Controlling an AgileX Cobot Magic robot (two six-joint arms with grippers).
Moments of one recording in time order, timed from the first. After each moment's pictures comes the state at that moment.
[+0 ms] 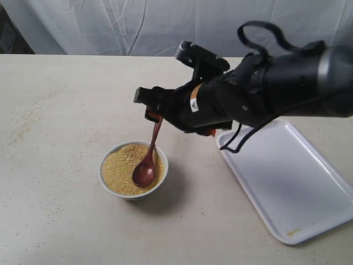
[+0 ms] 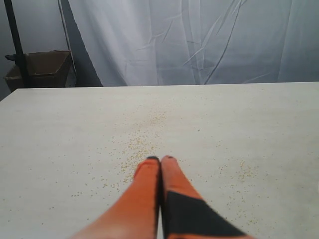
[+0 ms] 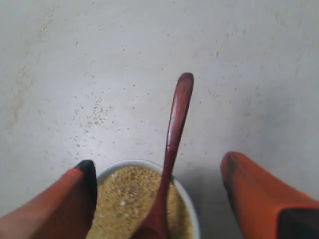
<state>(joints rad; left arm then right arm) -0.05 0.00 0.00 0.08 0.23 -0.06 0.77 1.73 -1.03 -0.19 0.21 0.96</state>
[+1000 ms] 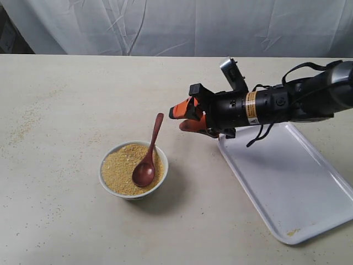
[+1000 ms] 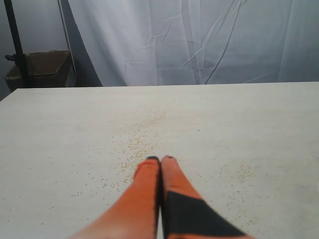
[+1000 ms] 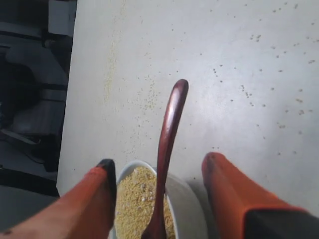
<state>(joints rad) -0.05 0.00 0.00 0.08 0.23 -0.06 0.30 2.02 -0.97 -1.34 -0.87 1.91</state>
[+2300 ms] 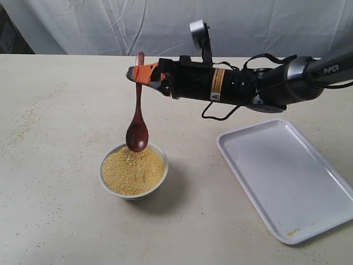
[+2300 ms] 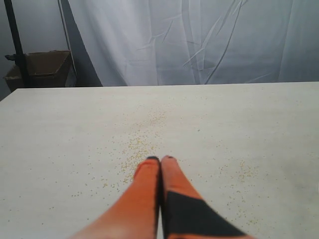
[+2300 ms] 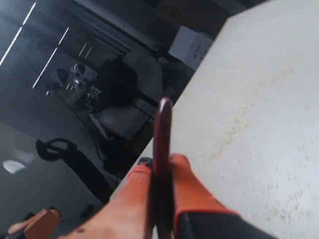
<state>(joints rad) -0.05 0.00 0.00 0.08 0.23 -0.06 0.43 2.13 -1.18 -1.03 -1.15 1.44</state>
